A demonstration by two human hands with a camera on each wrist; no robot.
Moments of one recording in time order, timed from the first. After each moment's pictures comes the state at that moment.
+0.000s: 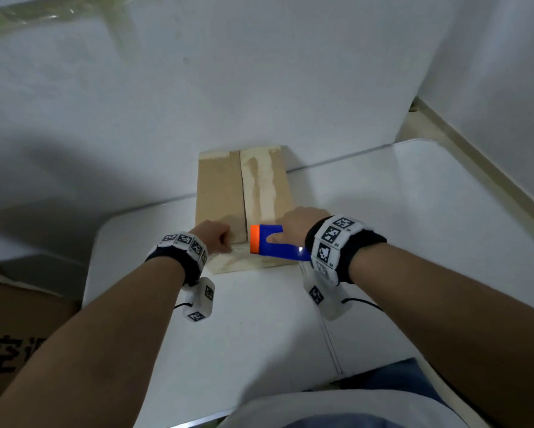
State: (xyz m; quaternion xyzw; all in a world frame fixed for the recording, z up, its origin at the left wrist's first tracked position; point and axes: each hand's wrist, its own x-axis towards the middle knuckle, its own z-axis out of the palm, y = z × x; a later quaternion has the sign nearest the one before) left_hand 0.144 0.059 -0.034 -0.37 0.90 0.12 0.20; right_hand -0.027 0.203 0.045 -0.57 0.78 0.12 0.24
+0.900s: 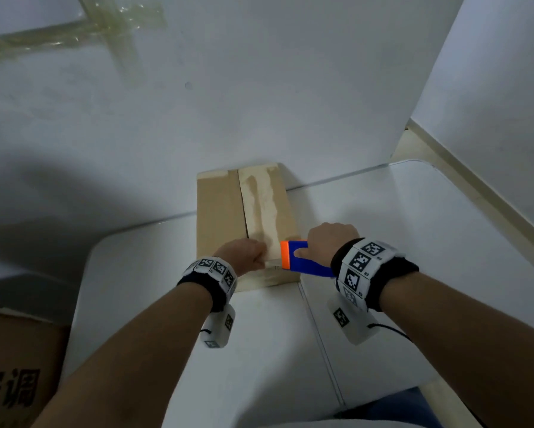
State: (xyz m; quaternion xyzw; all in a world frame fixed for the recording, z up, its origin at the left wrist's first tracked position) left_hand 0.090 0.086 -0.037 -0.22 0.96 0.10 0.16; right_hand -0.059 0.218 0.053 -0.51 0.82 0.15 0.19
